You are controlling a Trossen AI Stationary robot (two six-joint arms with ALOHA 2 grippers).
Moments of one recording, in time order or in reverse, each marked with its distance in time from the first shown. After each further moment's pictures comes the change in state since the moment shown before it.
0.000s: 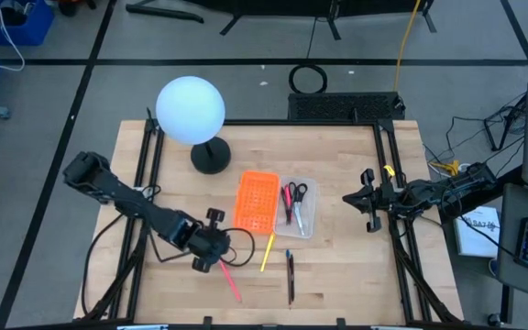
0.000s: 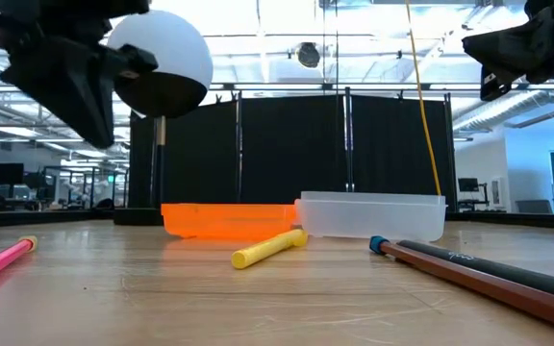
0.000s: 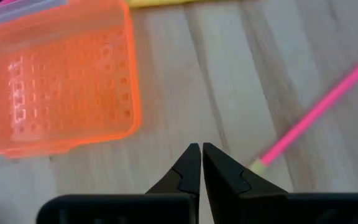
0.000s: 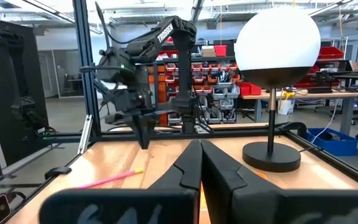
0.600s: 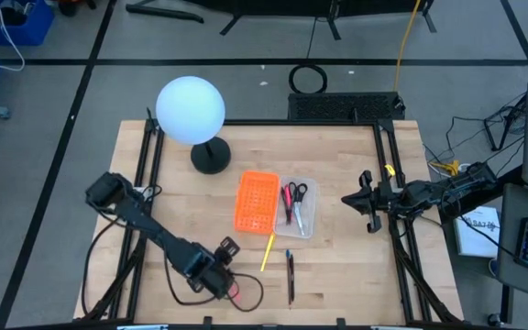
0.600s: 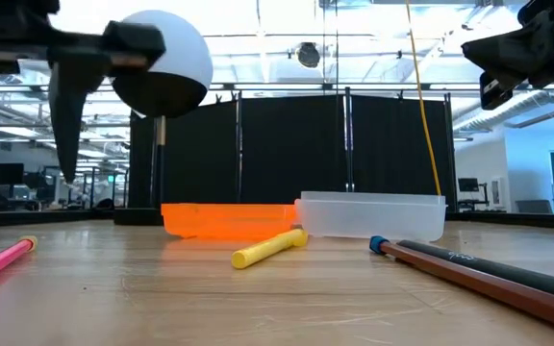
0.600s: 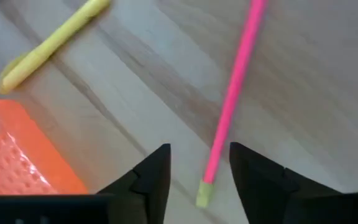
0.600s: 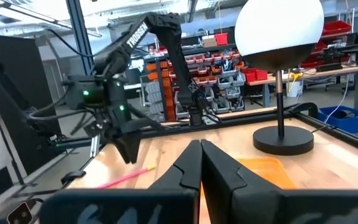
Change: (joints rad) left arm -0.134 0.294 0.248 -0.172 0.050 0.374; right arm 0.000 0.012 0.000 -0.021 -0.004 0.127
